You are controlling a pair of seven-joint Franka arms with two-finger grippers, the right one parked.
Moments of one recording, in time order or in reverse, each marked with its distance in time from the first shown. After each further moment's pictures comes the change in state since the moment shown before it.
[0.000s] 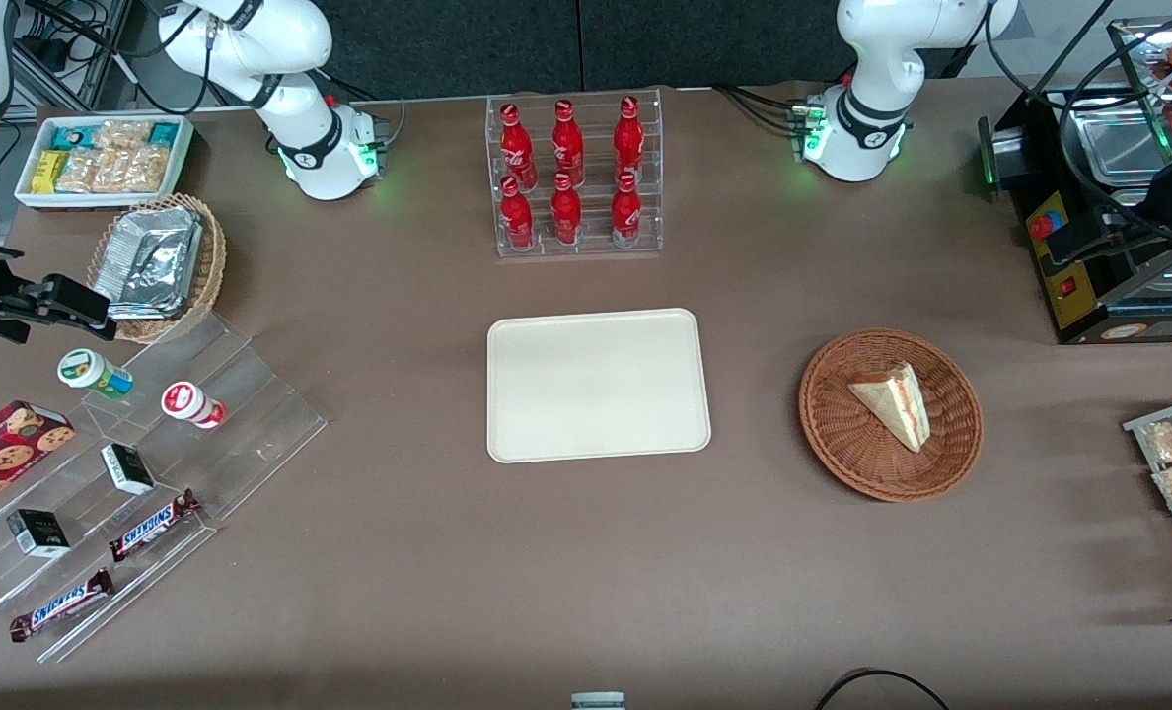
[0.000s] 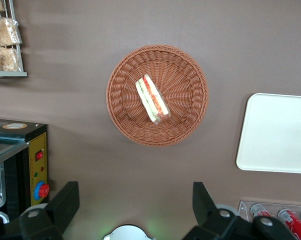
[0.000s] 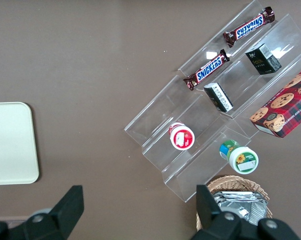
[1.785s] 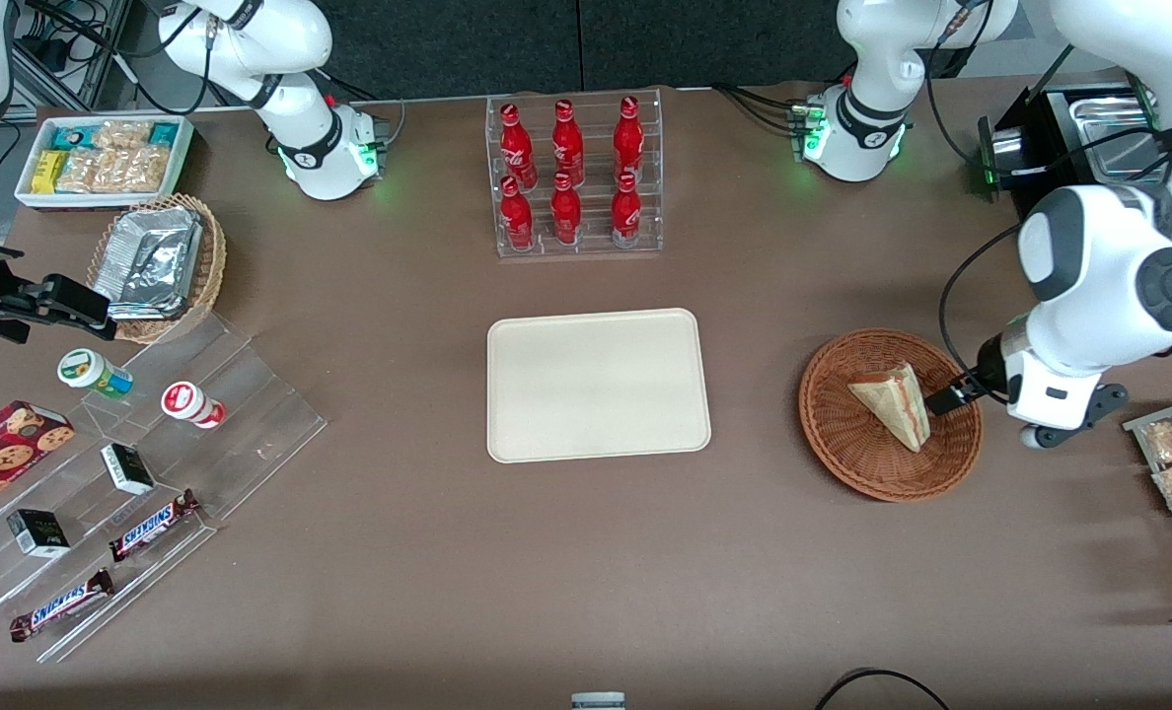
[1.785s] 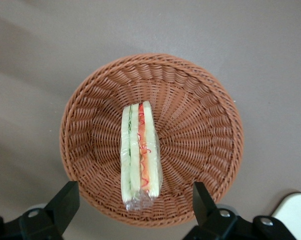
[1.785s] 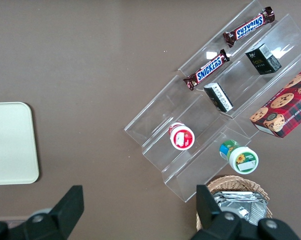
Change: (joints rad) arm -0.021 0.167 -0.008 -0.512 0.001 0.700 -0.402
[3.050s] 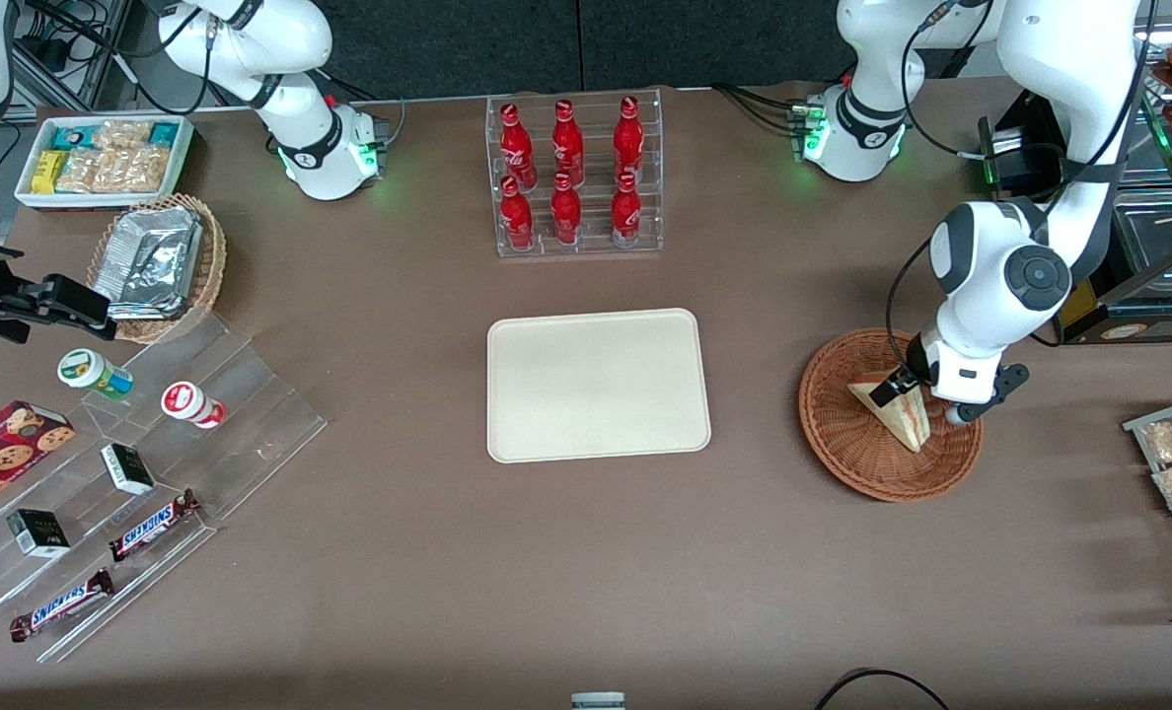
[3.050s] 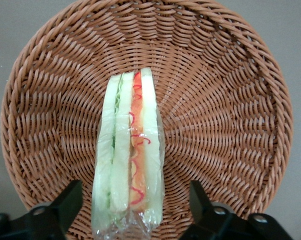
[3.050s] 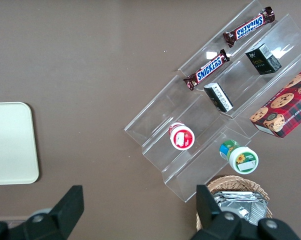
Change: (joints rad) arm -0.002 0.012 -0.047 -0.303 0.000 0.384 -0.121
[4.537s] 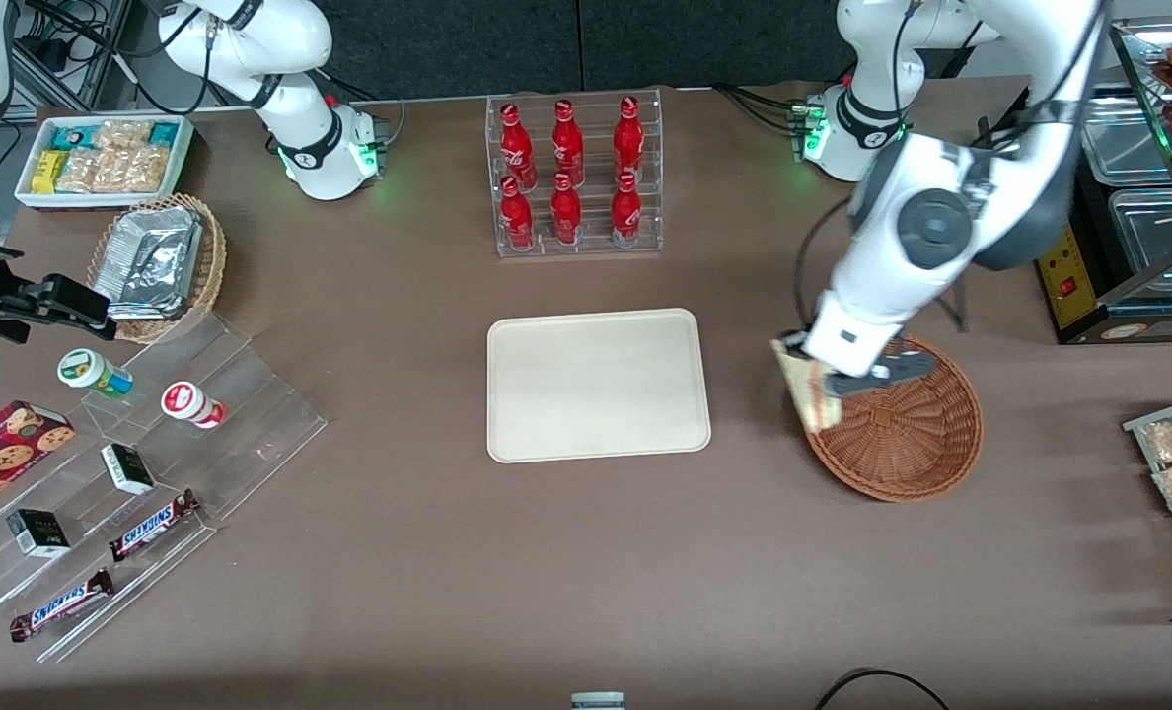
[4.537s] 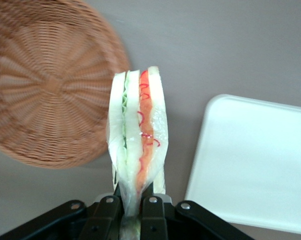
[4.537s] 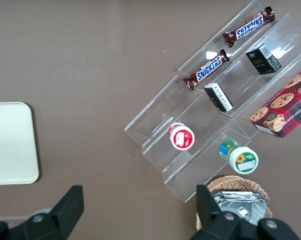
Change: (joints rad) arm -0.010 -0.037 -0.355 0.353 0.036 -0.477 0.017
